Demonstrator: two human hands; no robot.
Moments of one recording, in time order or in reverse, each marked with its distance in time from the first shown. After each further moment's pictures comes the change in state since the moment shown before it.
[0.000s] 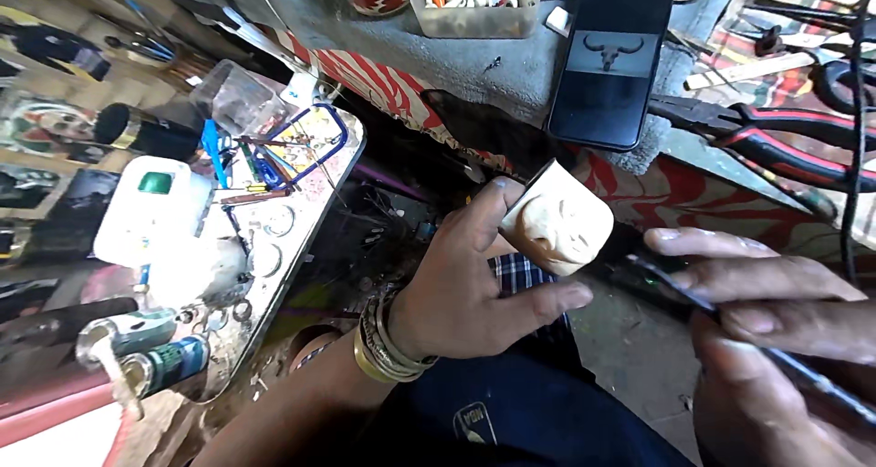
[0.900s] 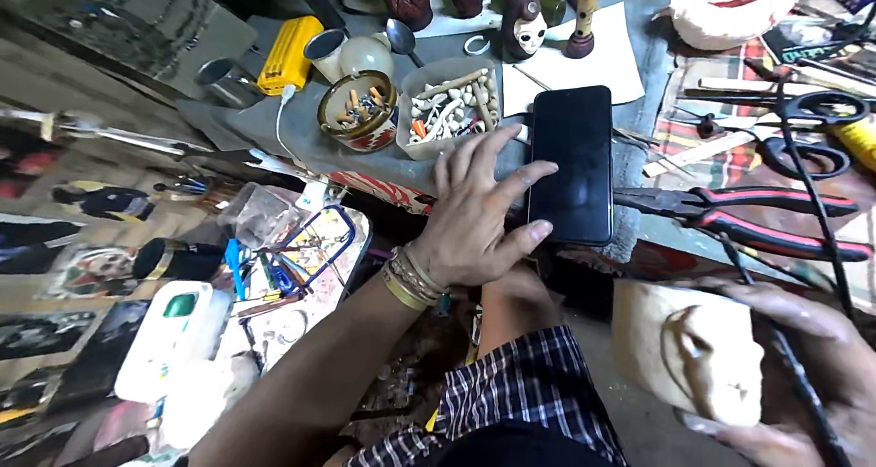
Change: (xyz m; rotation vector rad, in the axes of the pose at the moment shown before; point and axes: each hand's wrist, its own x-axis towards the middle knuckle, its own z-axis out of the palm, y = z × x) left_hand 0.132 -0.050 -0.049 1.039 -0.191 0.276; right_hand -0.006 0.033 -0.032 -0.126 0.043 0.194
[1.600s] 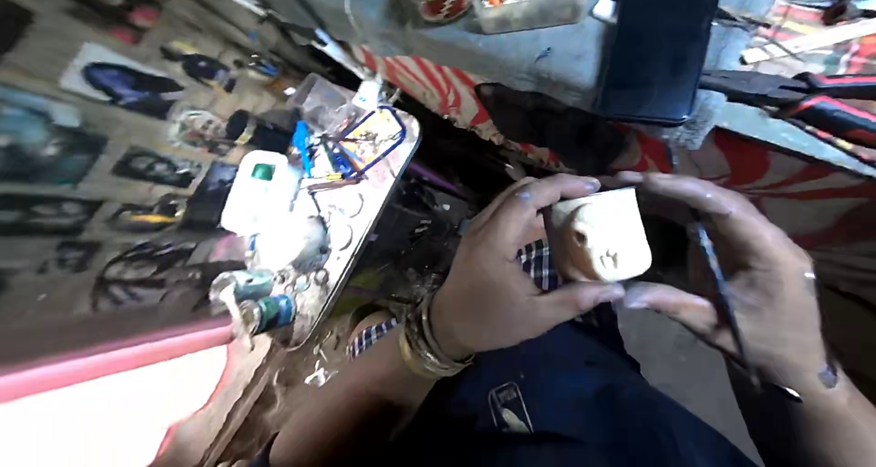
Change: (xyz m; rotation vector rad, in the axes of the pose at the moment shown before) left_hand -0.135 0.126 -0.041 -0.795 0.325 -0.240; right_hand -0.006 -0.018 0.053 0.041 -0.249 -0.040
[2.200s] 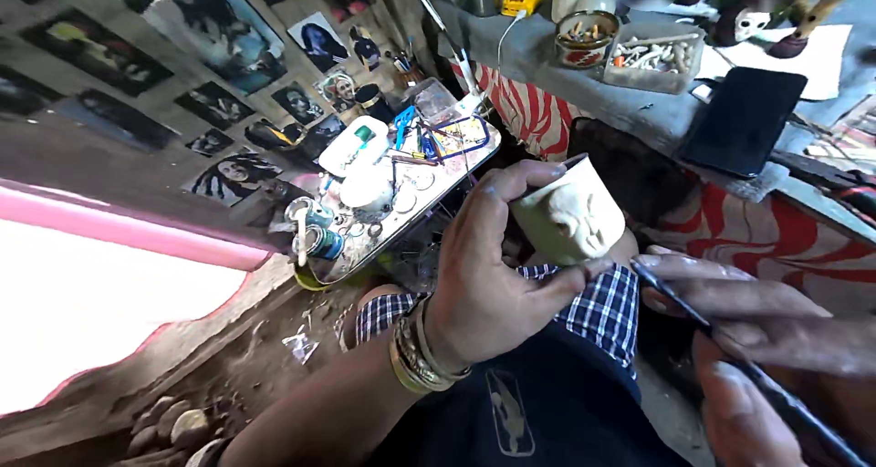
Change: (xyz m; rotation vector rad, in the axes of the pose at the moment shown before) left_hand -0.076 0.081 -0.037 0.384 0.496 0.146; right_hand -0.004 -0.097 0.058 0.279 -0.044 -0.468
